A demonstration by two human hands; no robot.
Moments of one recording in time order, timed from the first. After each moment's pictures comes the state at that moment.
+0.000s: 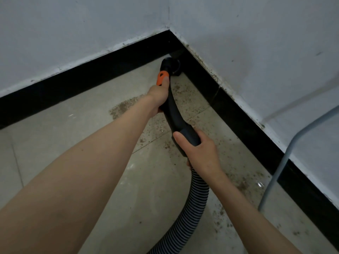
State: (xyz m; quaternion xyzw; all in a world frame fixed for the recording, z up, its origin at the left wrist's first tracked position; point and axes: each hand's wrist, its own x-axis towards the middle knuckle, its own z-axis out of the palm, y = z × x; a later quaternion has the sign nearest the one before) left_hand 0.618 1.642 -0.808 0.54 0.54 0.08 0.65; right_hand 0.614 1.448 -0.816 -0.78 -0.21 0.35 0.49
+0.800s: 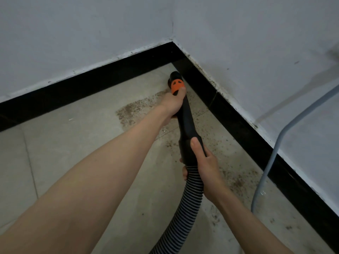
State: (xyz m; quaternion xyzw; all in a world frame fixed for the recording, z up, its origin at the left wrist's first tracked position) left_hand 0.608 1.597 -0.784 0.57 0.48 0.09 0.66; right_hand 0.585 1.412 -0.797 -0.64 -0.06 0.47 0.60
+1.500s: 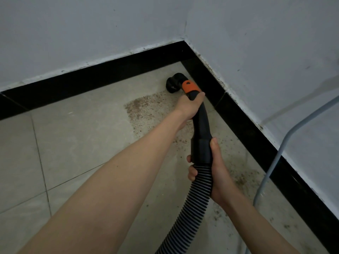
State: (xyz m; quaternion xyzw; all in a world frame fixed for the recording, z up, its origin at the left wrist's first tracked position) left_hand 0.598 1.569 -0.776 0.54 0.46 0.13 0.69; right_hand 0.578 1.400 -0.798 -0.49 -0.01 0.59 0.65
